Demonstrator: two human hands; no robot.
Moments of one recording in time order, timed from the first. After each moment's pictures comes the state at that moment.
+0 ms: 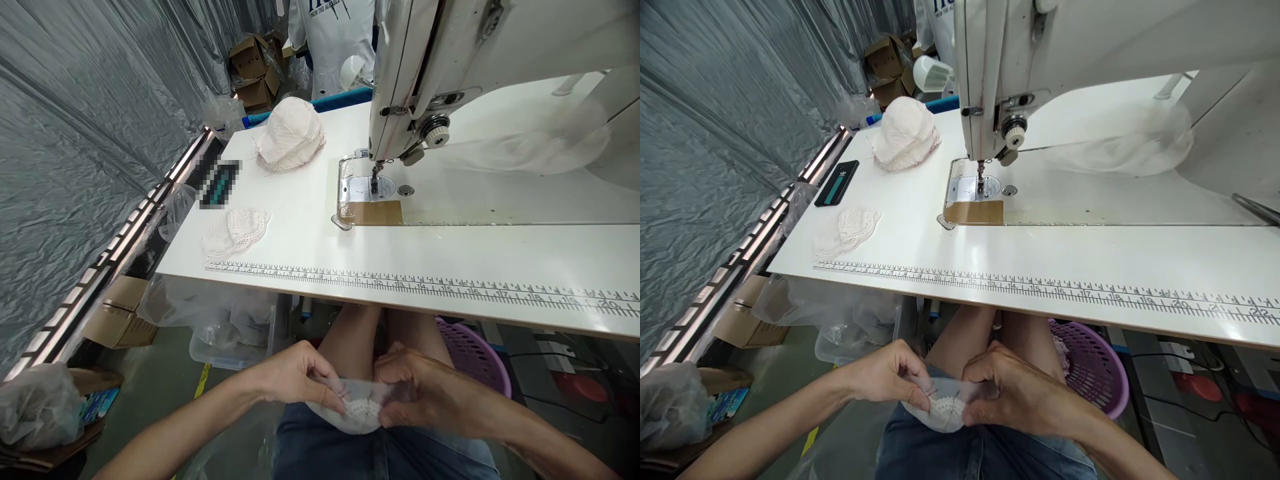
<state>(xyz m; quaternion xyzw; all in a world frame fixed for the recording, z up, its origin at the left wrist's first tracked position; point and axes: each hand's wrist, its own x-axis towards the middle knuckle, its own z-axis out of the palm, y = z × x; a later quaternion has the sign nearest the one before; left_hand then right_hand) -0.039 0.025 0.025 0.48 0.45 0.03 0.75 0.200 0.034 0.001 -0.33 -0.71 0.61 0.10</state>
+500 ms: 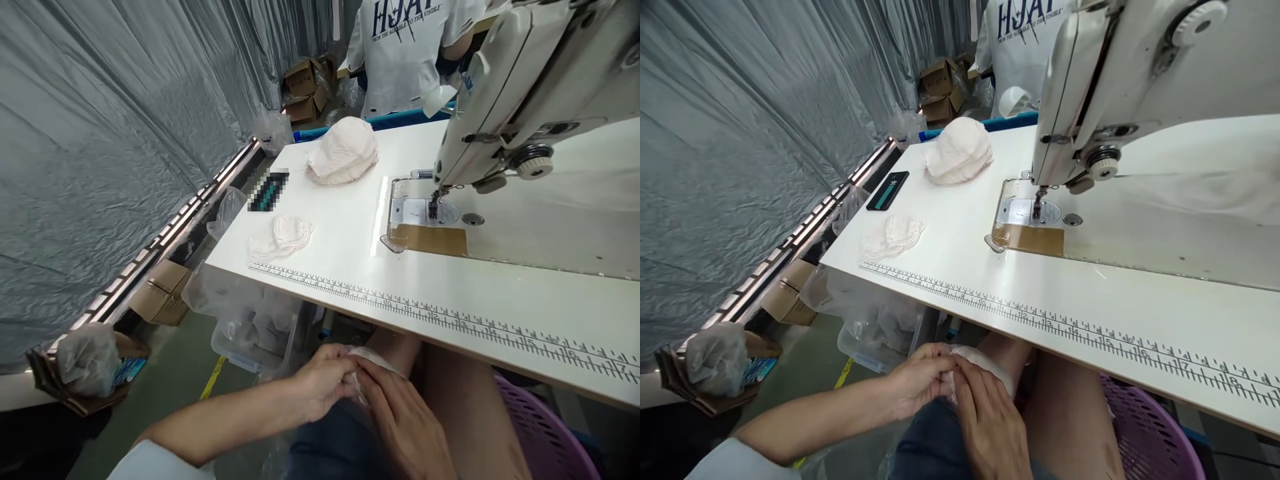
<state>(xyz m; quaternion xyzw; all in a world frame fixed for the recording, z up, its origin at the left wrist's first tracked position) -0.015 0.024 0.000 0.19 0.64 0.28 0.70 0.120 -0.009 -0.043 -0.39 -0.84 0.10 0.36</state>
